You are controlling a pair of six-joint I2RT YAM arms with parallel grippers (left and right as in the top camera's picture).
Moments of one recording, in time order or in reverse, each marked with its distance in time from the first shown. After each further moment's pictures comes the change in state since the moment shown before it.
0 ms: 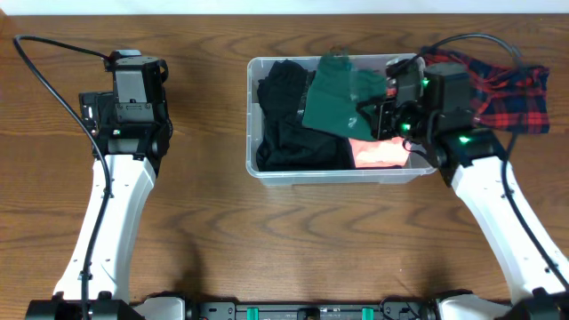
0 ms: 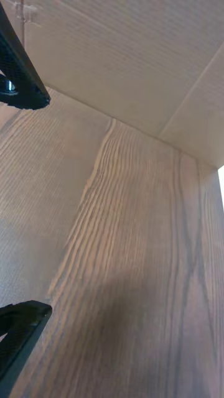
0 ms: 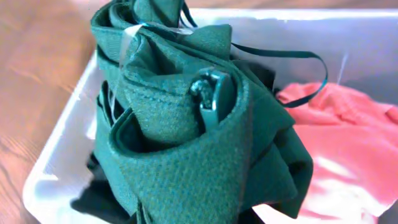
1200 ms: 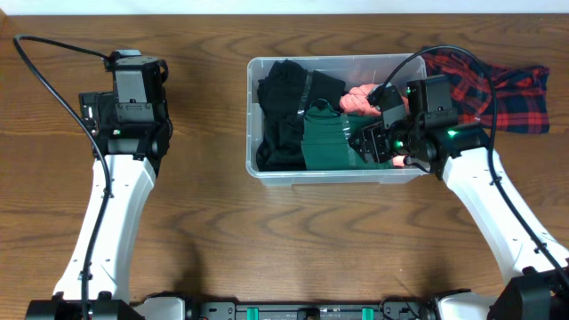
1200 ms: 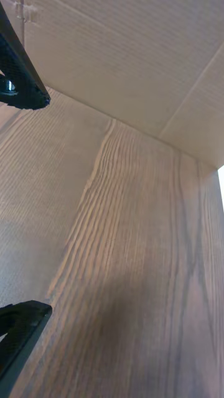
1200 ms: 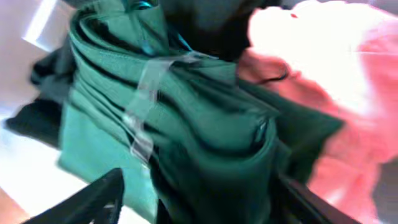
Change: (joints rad) left arm 0.000 0.000 0.000 0.000 0.000 0.000; right arm 0.014 0.054 0.000 -0.213 0.076 -0.240
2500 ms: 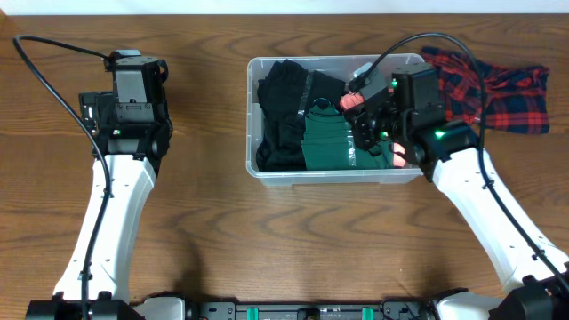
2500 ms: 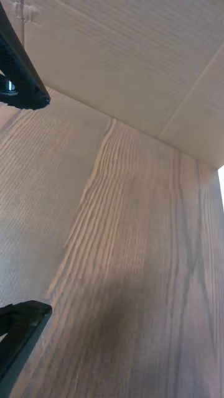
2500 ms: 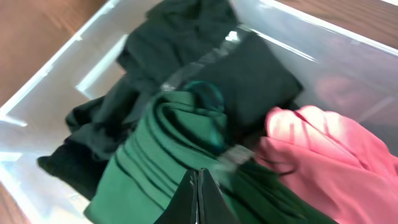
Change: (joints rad) left arm 0.000 0.000 0.000 0.000 0.000 0.000; right arm 0.098 -0.006 0.053 0.155 -0.009 -0.066
